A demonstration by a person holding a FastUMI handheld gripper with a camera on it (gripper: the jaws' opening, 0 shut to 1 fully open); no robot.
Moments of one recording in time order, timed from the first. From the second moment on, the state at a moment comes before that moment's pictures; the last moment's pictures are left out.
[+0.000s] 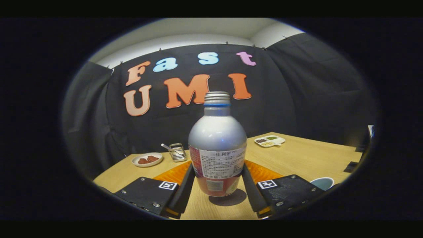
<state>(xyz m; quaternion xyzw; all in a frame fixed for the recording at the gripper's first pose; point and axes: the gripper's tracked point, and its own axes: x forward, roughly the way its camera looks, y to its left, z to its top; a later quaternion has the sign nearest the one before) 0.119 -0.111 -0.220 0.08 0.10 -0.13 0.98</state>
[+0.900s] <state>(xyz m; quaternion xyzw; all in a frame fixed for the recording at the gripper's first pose) 0.132 -0.094 -0.310 -0.01 0.20 -0.11 0.97</state>
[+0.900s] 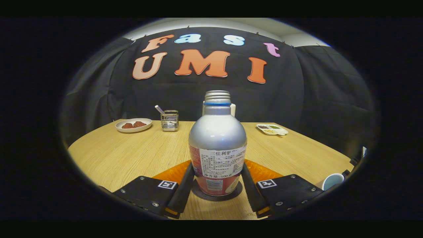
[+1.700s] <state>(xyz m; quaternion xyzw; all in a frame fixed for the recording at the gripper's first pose) 0.094 -0.092 -0.299 -0.02 0.19 -0.14 0.97</state>
